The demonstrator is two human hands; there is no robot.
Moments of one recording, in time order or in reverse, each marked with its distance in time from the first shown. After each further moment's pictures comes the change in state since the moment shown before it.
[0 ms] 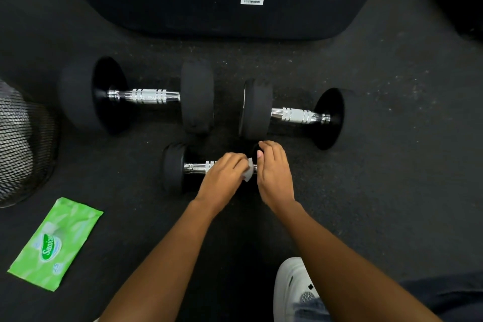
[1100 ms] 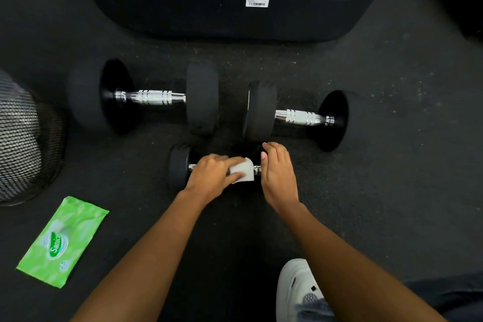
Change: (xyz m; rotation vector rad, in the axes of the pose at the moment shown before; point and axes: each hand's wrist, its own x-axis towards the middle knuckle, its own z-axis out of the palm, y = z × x) left_hand -0.001 -0.029 -0.014 -0.015 -0.227 -0.223; right_hand 0.000 0.000 -0.001 -0.012 -0.012 -0.009
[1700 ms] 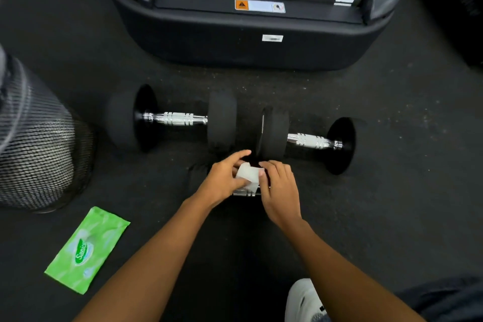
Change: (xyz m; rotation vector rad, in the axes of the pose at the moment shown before) left_hand 0.003 0.013 -0.058 -0.856 -0.045 -0.264; right_hand 0.004 -0.035 -0.014 0.009 -0.034 -0.067
